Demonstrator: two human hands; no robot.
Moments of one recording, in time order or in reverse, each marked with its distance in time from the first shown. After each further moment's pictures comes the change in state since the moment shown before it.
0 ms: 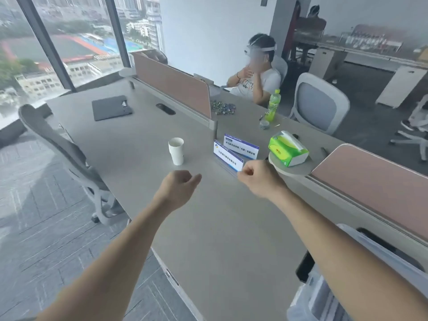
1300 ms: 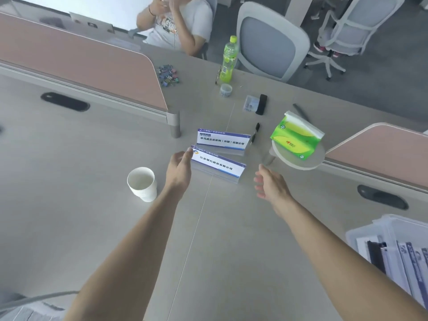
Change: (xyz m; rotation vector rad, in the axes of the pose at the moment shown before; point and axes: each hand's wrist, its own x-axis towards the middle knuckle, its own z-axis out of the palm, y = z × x) left_hand 0.367 -0.038 0.050 -0.419 -0.413 -0.194; right_hand 0.204 0.053 0.118 0.677 0.433 0.903
